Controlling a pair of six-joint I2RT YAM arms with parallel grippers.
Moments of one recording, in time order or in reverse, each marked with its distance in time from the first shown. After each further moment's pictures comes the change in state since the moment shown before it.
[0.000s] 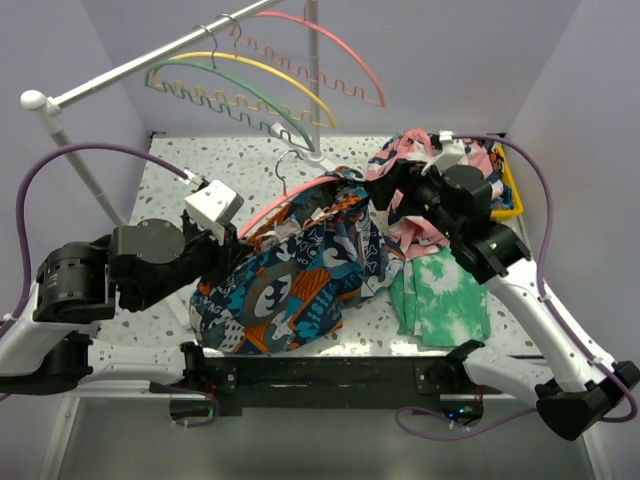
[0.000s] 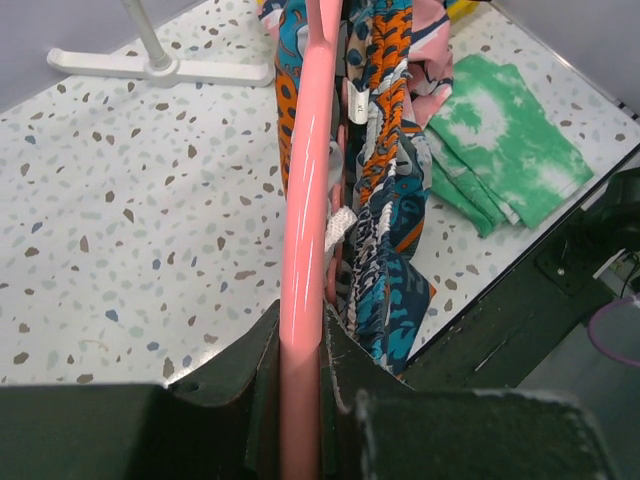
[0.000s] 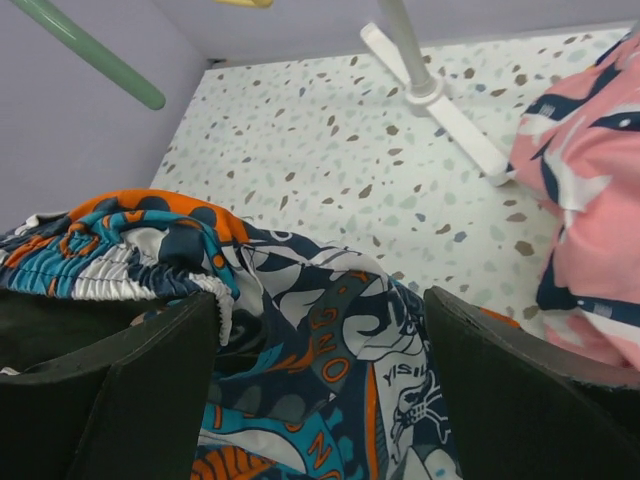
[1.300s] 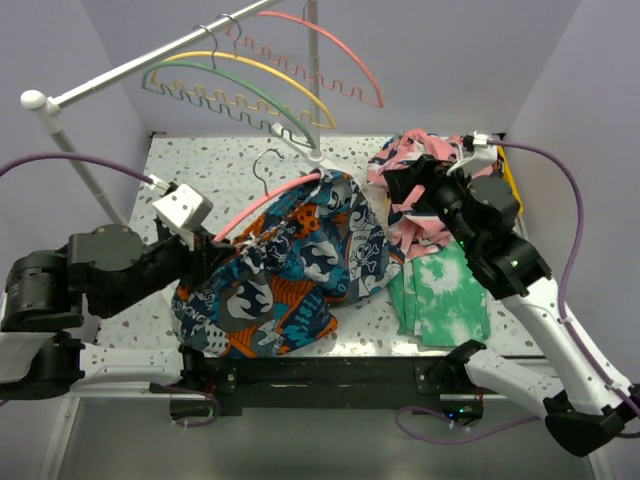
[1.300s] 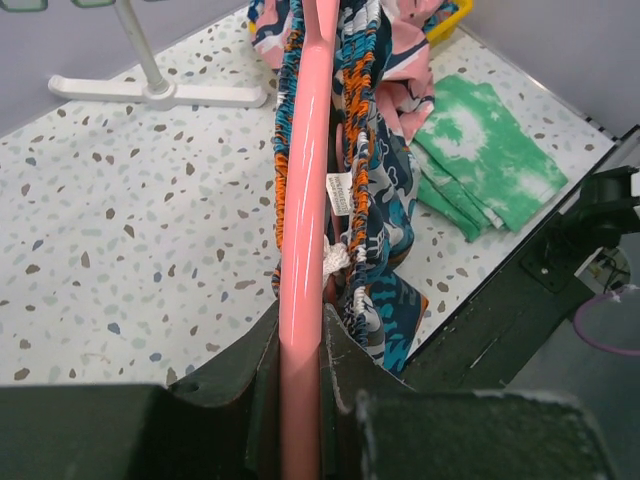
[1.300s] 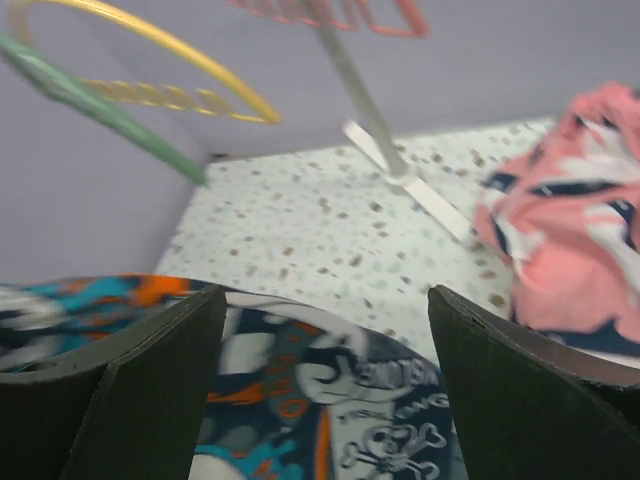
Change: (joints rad) left arm 0.001 -0.076 -0.008 -0.015 0.021 0.035; right arm 0.047 -0.085 0.023 0.048 0.117 0.010
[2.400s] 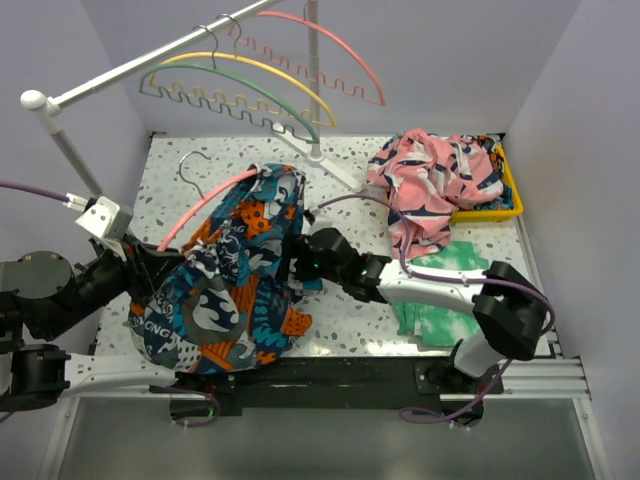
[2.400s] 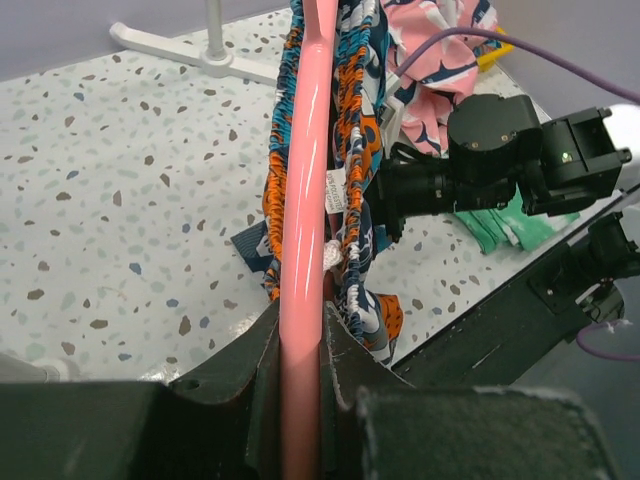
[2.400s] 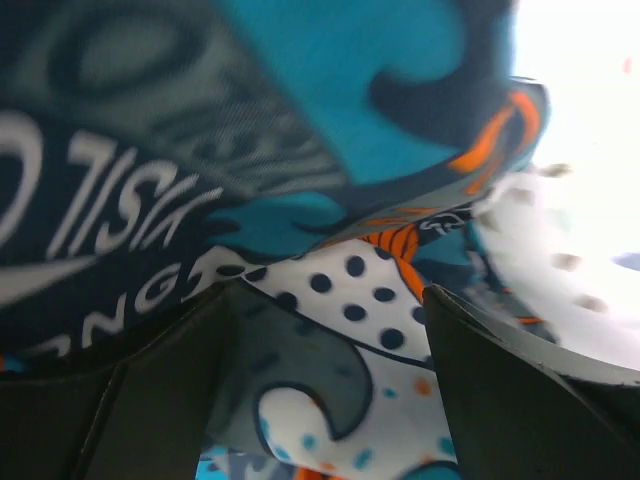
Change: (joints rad) left arm 0.000 -0.207 -0.039 -0.132 -0.098 -0.140; right arm 0.463 0.592 -0.264 0.453 -0.055 0.324
